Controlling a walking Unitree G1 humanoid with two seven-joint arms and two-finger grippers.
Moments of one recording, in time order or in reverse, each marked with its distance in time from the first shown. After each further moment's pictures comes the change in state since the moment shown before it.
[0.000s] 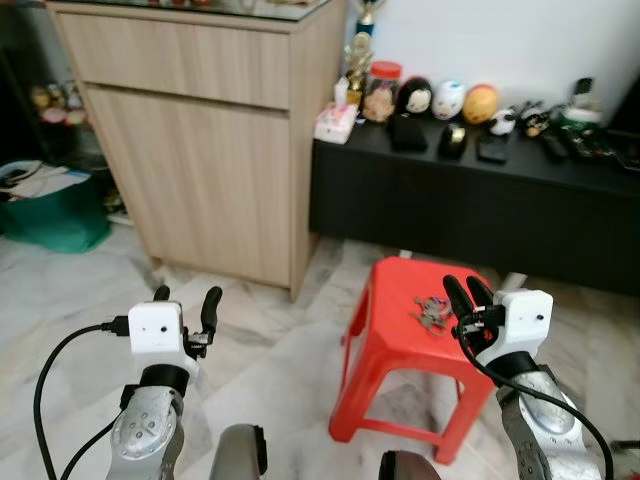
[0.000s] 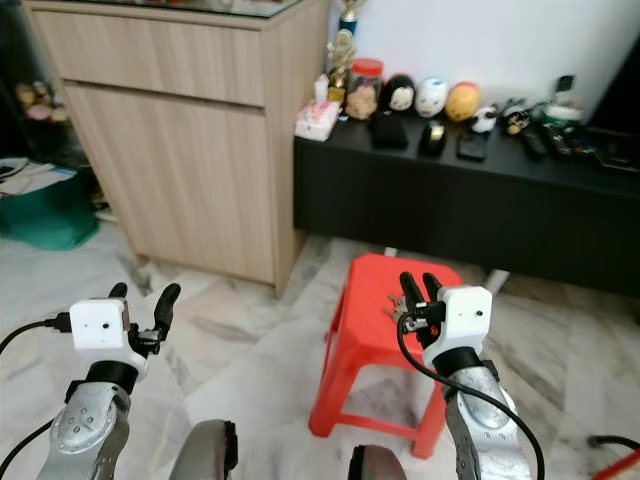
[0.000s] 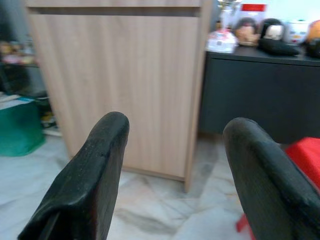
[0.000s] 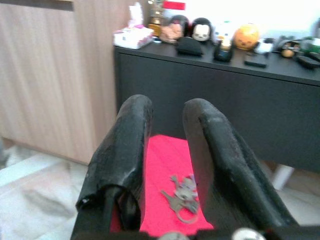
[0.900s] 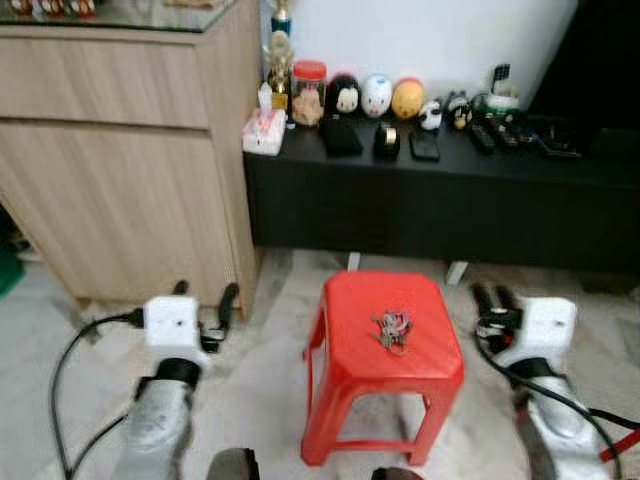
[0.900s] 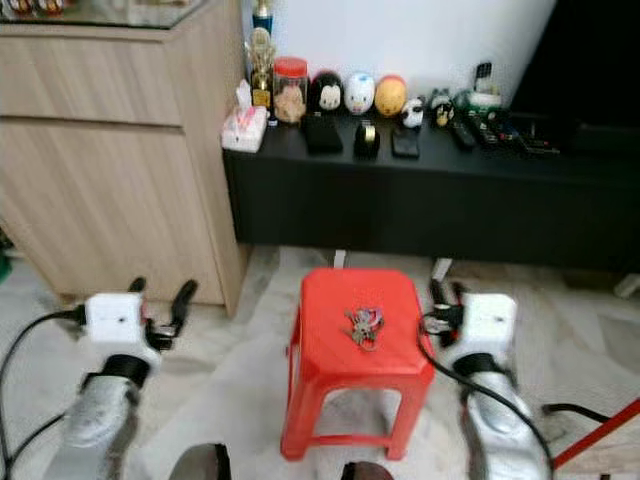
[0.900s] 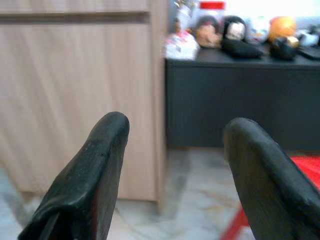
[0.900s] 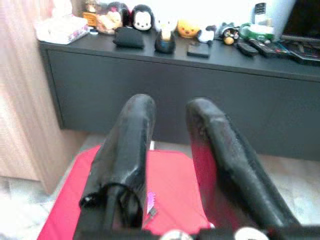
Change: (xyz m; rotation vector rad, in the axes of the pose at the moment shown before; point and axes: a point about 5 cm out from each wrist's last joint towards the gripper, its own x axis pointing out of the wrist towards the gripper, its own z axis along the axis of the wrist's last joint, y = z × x) left arm 0.003 0.007 0.002 0.021 0.001 0.009; right arm 0.002 -0.004 -0.009 -0.012 0.034 -0.071
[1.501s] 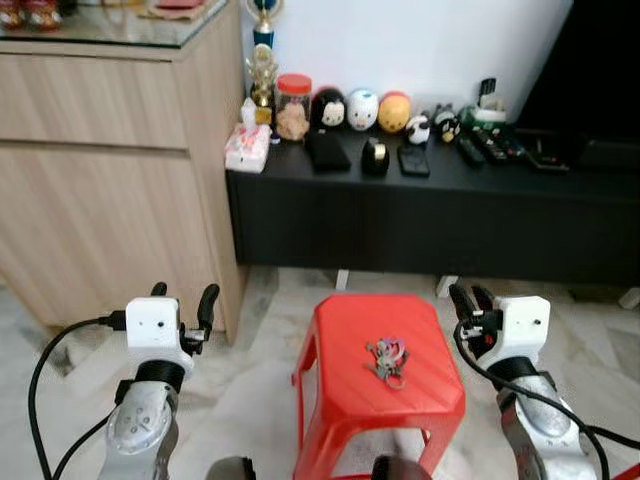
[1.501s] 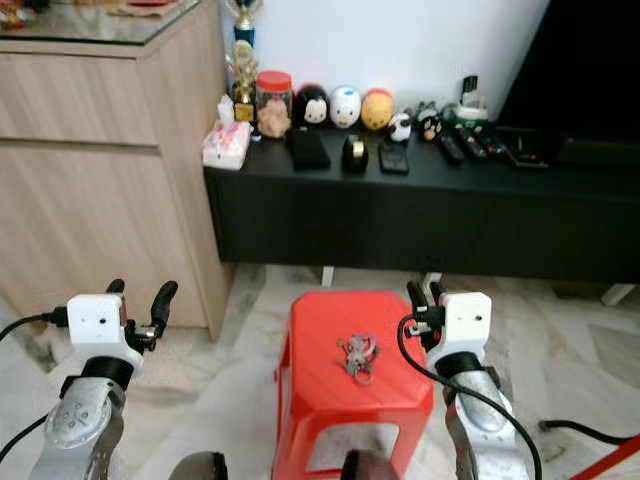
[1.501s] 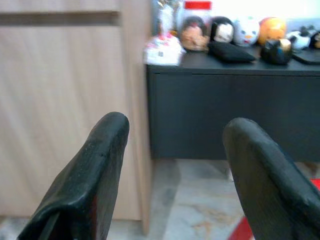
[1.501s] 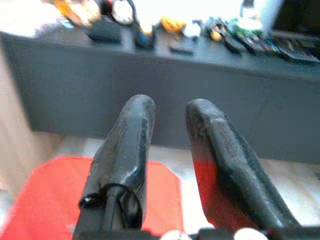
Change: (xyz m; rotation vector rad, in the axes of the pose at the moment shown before) left arm 0.001 -0.009 -0.001 -0.025 0.004 -0.023; right arm -0.002 -0.011 -0.005 -0.060 0.048 -0.016
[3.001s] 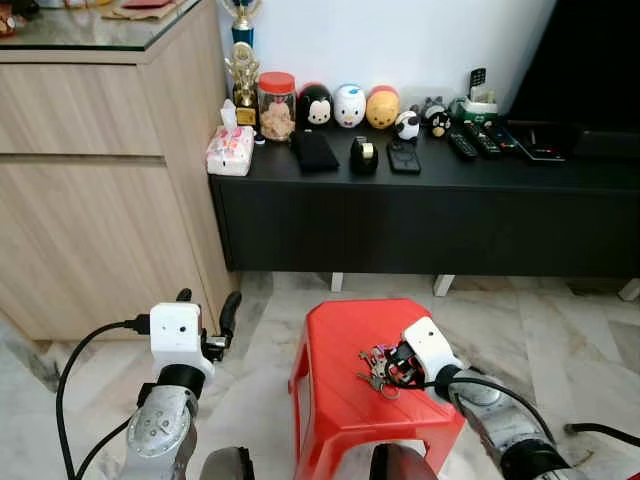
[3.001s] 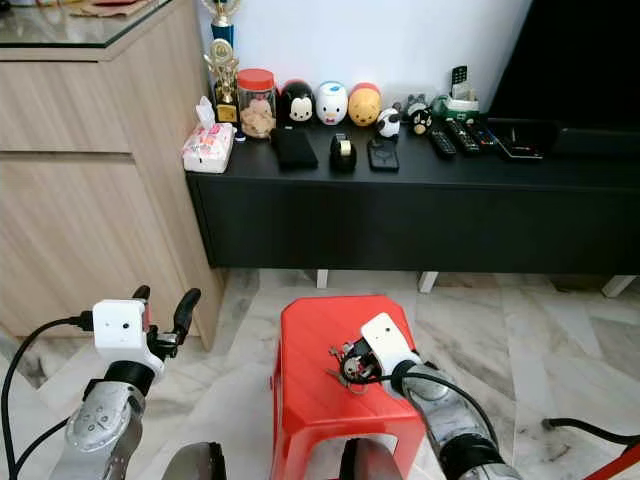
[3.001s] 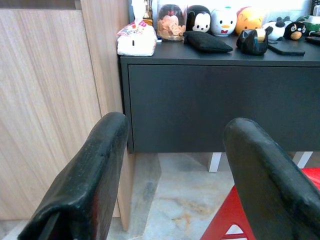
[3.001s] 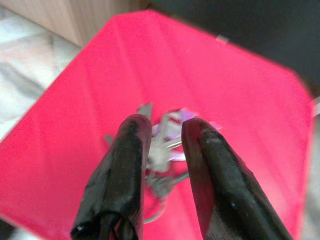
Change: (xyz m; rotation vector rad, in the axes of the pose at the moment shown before) left arm -0.004 -0.011 -0.005 -0.018 0.034 -0.045; right arm 0.032 0.049 -0.083 -0.104 0.531 0.451
